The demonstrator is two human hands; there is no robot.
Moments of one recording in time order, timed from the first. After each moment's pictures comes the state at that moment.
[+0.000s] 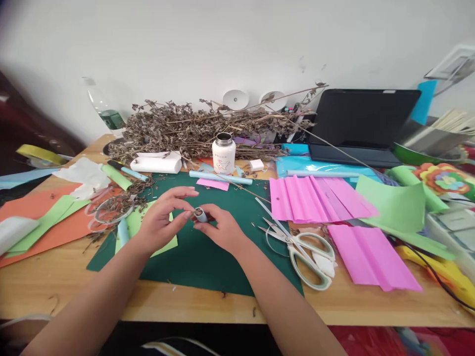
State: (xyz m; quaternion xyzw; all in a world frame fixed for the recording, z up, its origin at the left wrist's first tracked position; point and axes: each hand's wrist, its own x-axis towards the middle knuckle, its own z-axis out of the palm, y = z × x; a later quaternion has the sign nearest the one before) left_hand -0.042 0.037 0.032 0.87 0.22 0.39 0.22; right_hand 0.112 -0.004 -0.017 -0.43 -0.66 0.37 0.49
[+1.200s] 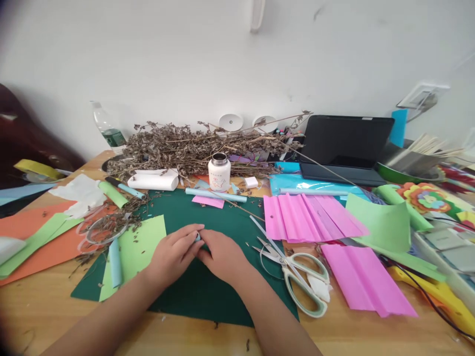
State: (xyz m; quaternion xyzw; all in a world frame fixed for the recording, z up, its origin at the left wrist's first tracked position) left_hand -0.021 0.021 -0.001 0.89 0.26 0.37 -0.04; right_hand 0.124 -0.021 0.002 -0.53 -0.76 0.22 0.31
